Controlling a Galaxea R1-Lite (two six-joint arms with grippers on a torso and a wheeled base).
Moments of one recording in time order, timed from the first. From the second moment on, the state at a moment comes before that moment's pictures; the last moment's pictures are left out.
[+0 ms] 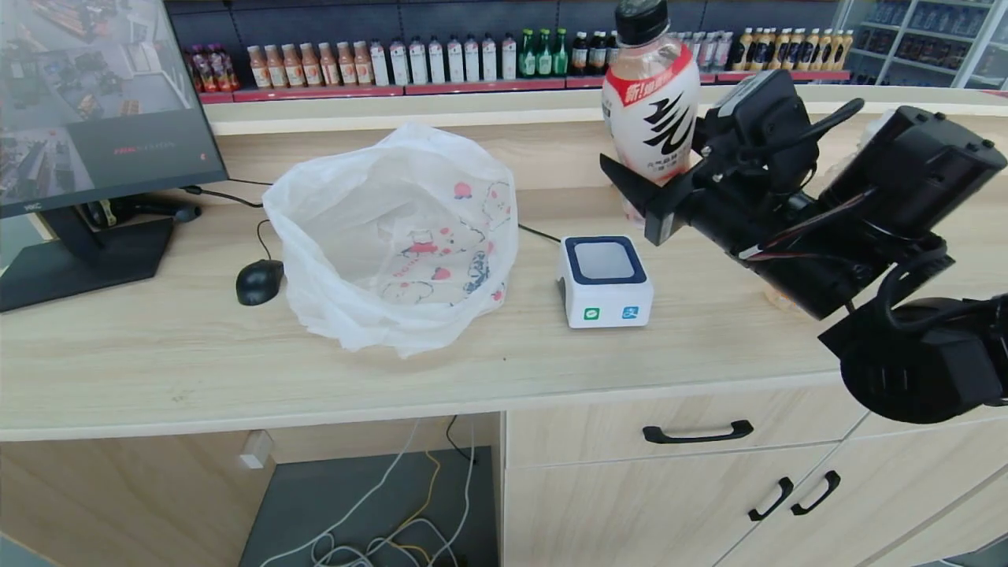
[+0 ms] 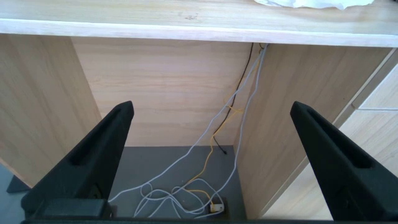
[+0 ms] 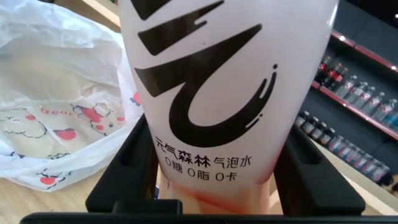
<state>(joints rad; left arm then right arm) 0.00 0.00 0.00 0.00 0.00 0.00 0.48 1.81 -1.05 -1.18 0.18 -0.61</state>
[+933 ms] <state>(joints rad) 0.00 0.00 0.00 0.00 0.00 0.00 0.35 1.99 -1.17 -1.24 0.64 -0.81</state>
